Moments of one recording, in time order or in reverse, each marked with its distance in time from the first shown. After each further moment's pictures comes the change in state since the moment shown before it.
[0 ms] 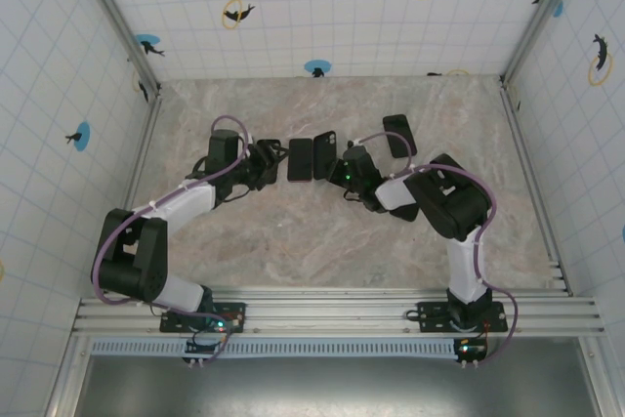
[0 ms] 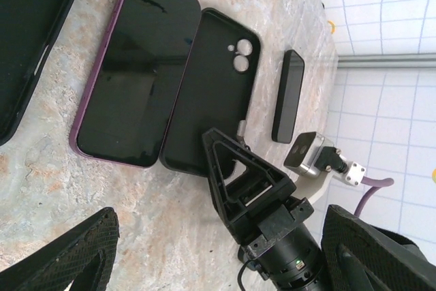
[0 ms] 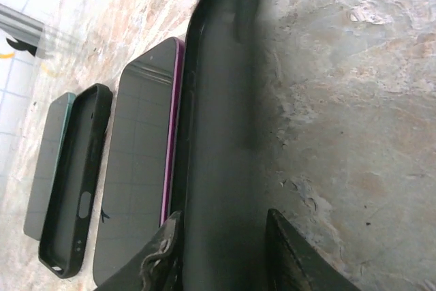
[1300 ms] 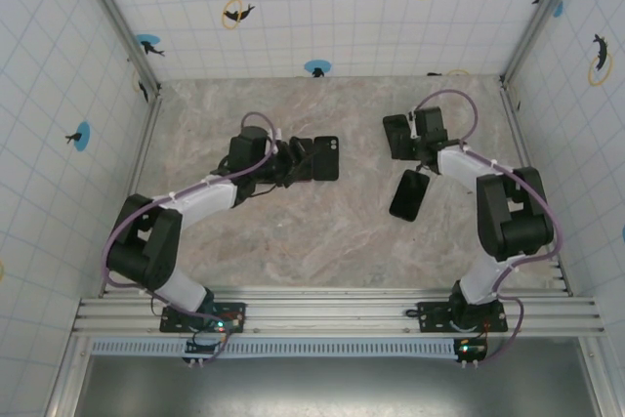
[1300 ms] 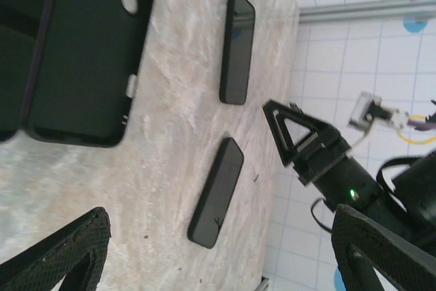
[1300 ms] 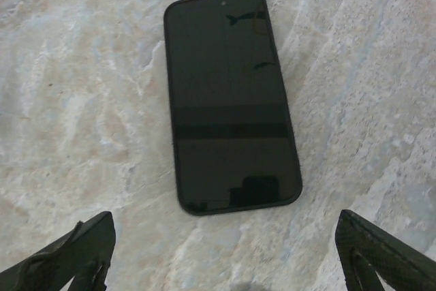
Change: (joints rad) left arm -0.195 0.101 0.082 0.147 -0.009 -0.125; right arm -0.432 -0.294 0.116 -0.697 0.068 -0.685
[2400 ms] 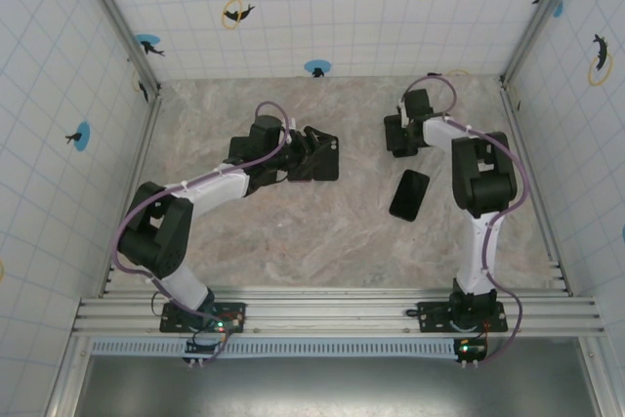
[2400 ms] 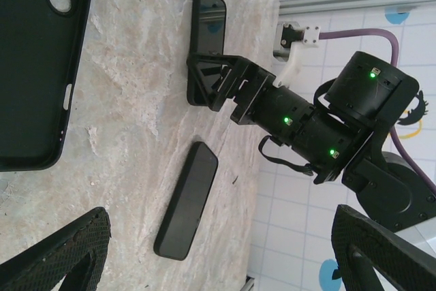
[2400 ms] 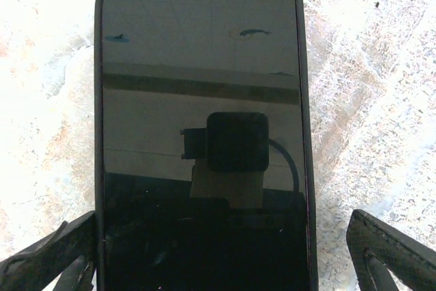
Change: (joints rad) left arm -0.041 0.089 0.129 -0.002 -0.003 -0.026; right arm -0.021 0.388 0.410 -0.225 0.007 -0.139
